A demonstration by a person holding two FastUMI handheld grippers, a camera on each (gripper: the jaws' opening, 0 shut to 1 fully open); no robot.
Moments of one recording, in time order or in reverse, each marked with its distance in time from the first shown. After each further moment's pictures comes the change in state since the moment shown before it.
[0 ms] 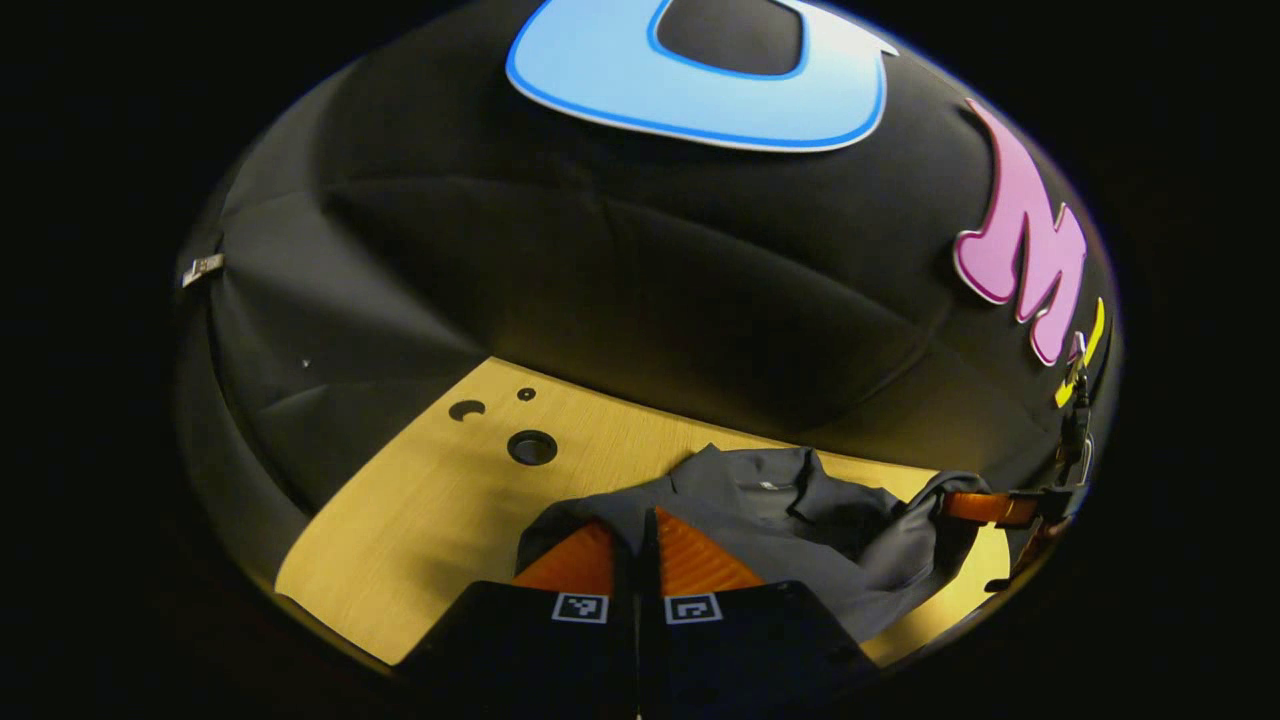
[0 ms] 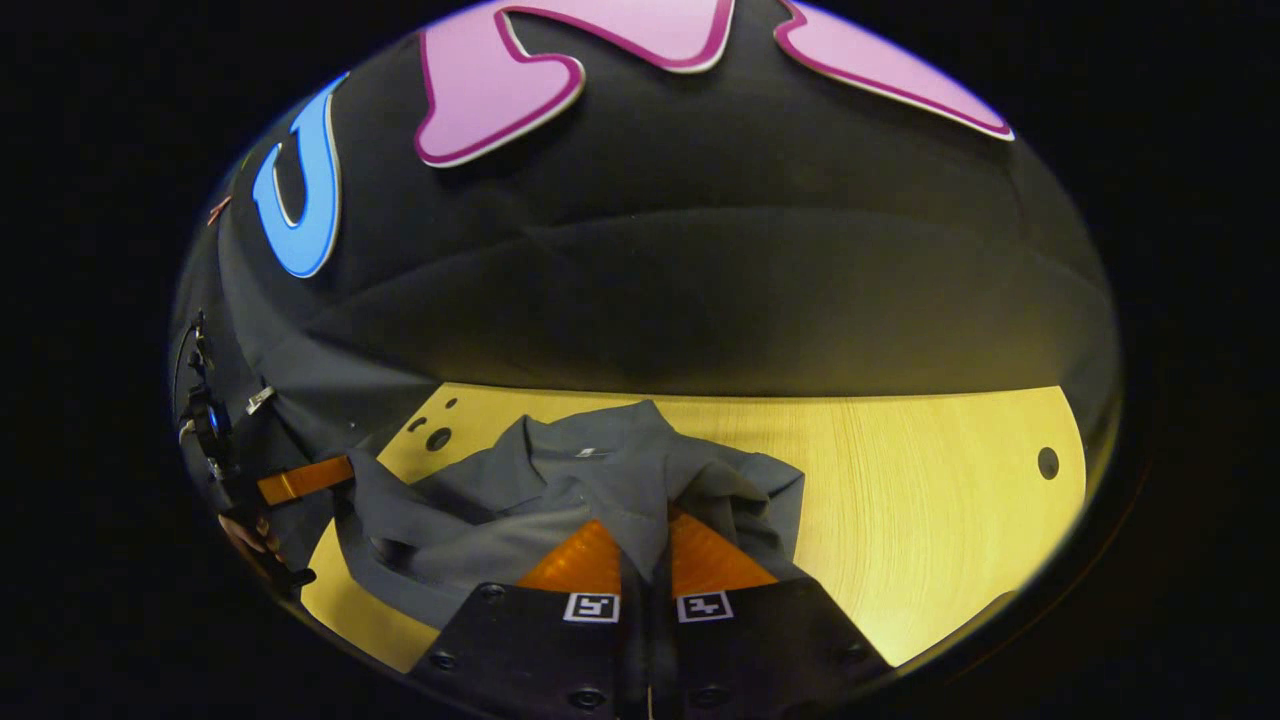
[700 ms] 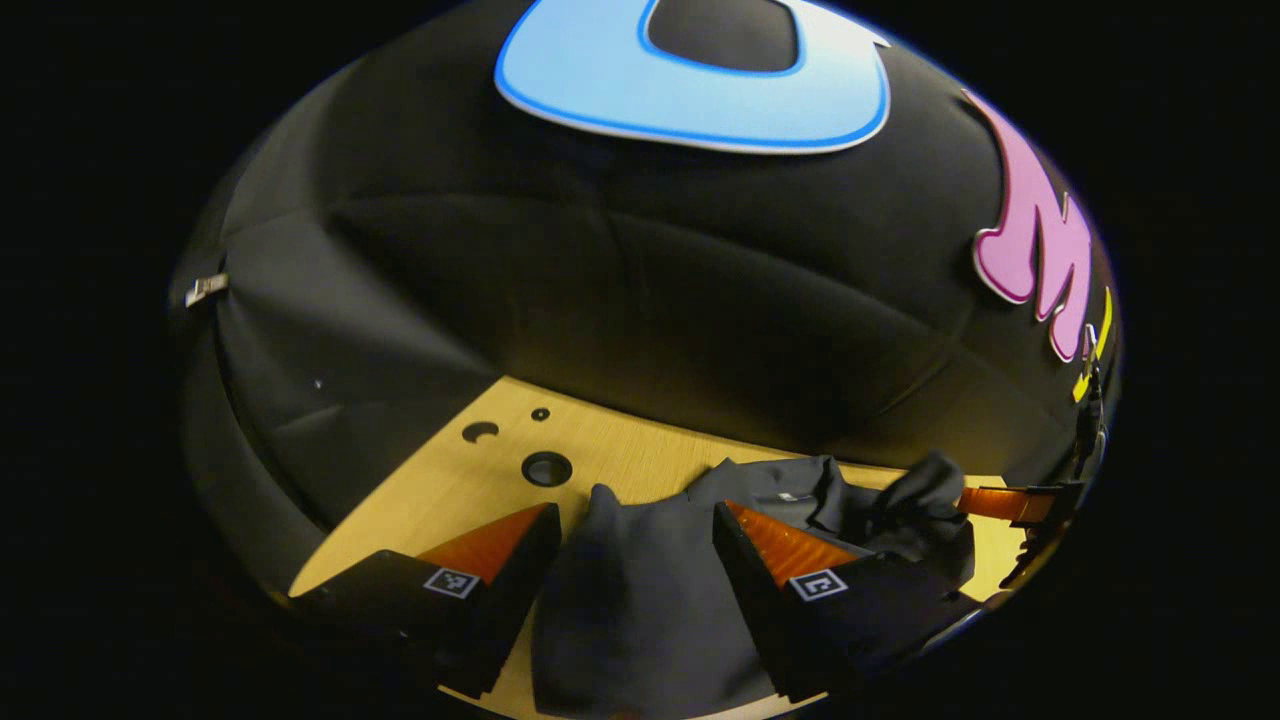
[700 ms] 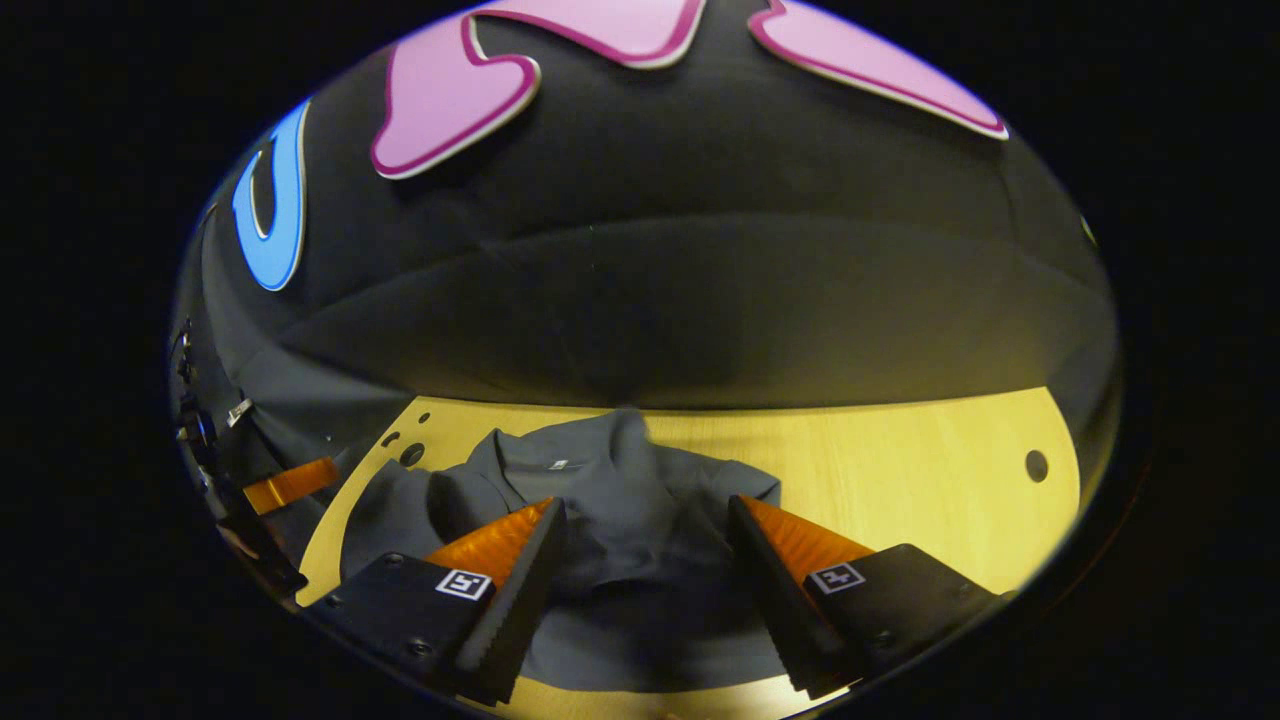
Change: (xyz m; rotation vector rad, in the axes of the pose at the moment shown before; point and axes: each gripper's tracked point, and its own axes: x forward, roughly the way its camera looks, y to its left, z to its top) left arm -0.027 -0.006 0.033 0.108 -0.062 0.058; right arm -0.022 -0.015 0.019 -0.010 -0.048 -0.074
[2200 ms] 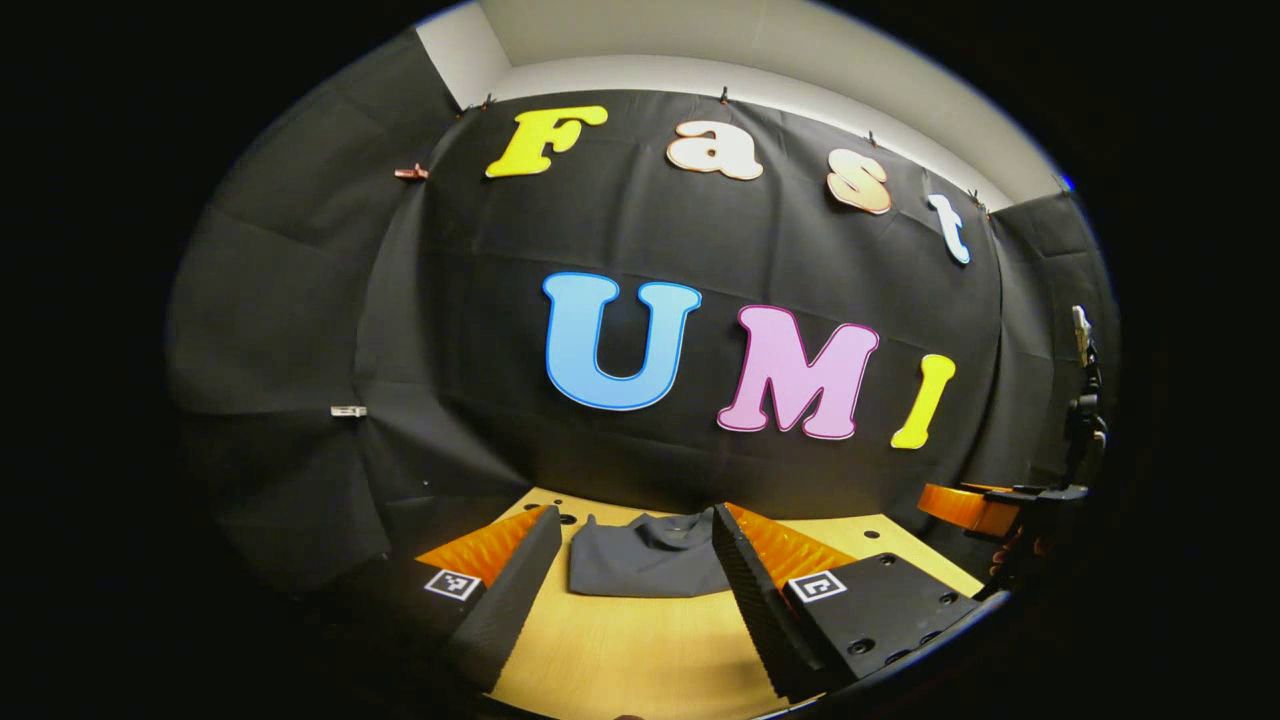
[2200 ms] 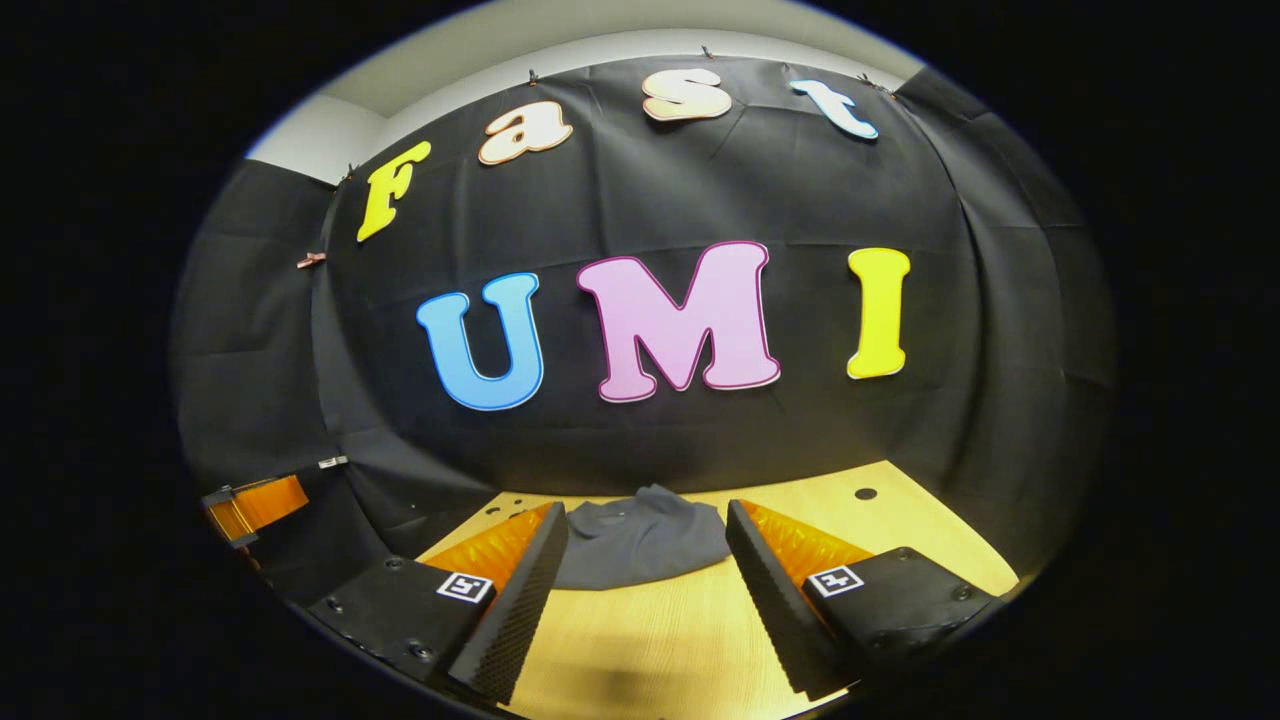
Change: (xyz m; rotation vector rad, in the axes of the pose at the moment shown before) left arm -0.471 -0.032 -0.016 0.049 -0.460 -0.082; right arm -0.446 0.102 -0.048 -0.018 -0.489 -0.081
